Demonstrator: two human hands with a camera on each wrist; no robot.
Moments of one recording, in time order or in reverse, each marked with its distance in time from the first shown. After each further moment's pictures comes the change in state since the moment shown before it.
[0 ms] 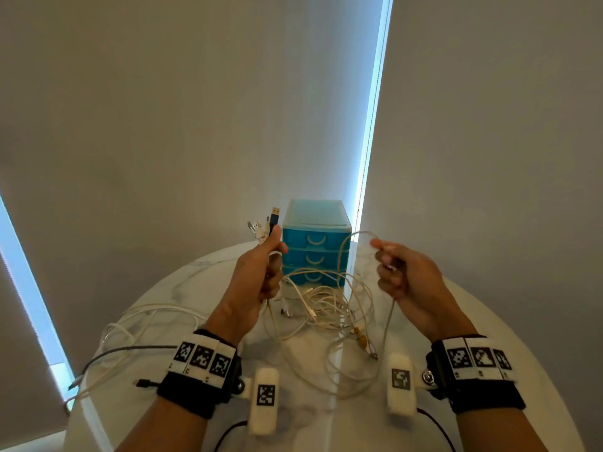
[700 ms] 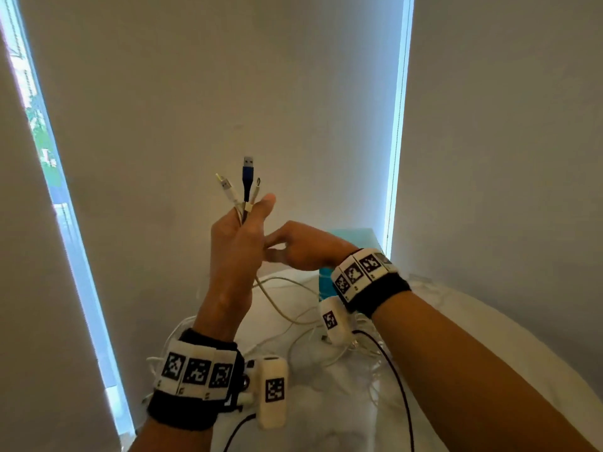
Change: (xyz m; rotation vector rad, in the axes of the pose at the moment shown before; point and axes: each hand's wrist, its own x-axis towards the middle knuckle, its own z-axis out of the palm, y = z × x) left_hand -0.057 0.139 -0.010 0.232 0.326 0.505; right_hand 0.063 -0.034 0.230 -1.239 -0.709 -0.357
